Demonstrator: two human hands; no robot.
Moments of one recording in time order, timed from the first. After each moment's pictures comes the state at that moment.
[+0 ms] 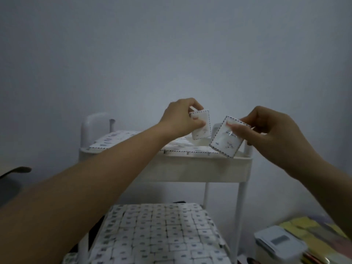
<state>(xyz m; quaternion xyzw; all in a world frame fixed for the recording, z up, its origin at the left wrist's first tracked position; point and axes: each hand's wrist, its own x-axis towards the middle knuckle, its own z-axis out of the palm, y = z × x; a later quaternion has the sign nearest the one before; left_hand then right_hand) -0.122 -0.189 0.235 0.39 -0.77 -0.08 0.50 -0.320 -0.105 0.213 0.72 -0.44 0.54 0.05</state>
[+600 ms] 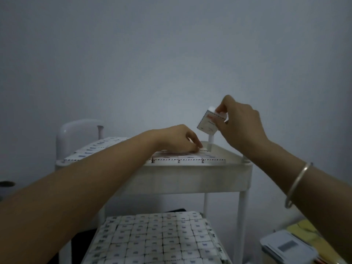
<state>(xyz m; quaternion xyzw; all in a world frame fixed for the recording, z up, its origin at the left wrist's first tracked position) -0.132 -0.235 0.225 0.46 -0.86 -0.09 0.21 -0.304 -0.197 0.230 0.68 -0.51 0.45 0.27</state>
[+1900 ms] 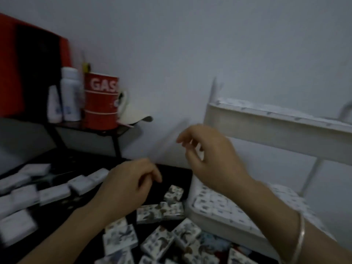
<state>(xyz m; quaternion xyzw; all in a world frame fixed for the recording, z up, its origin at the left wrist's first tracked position) 0.136 0.002 0.009 0.60 -0.69 0.10 0.39 -0.048 -0.082 0.091 0.90 -0.18 0.39 0.01</state>
